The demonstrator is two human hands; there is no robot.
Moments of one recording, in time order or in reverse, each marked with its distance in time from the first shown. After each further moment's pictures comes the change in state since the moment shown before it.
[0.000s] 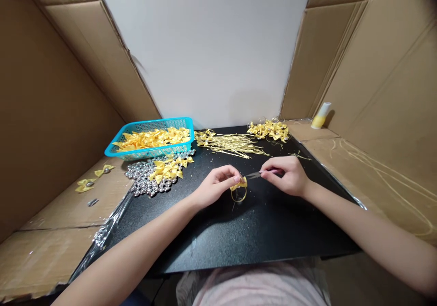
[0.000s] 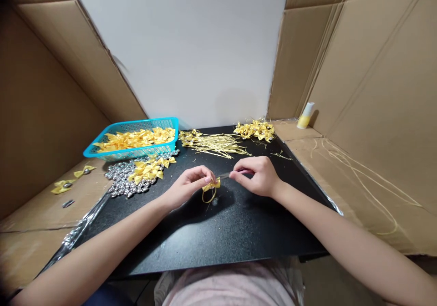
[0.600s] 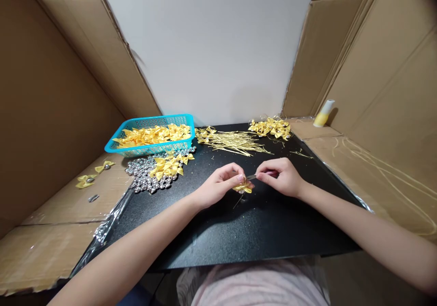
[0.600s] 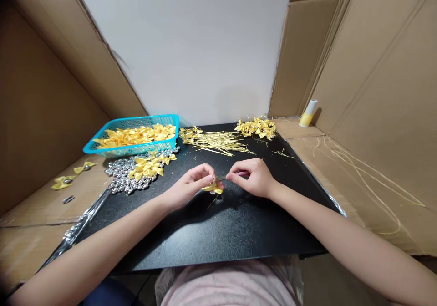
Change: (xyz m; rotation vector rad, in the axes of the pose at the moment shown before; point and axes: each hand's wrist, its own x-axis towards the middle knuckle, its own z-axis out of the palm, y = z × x) left_hand -0.002 0.000 0.007 -0.219 -0.070 -0.098; right_hand -0.004 0.006 0.016 0.106 -0.093 0.149
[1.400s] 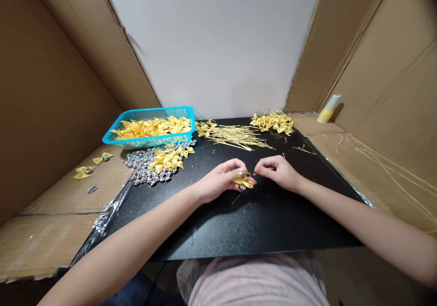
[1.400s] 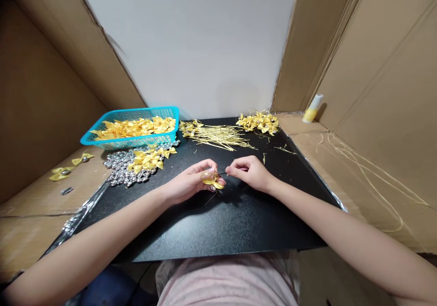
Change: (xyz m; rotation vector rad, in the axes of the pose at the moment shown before) left_hand 0.001 -0.002 0.000 -0.165 0.012 -0.192; right_hand 0.005 0.006 0.010 0.268 -0.150 0.217
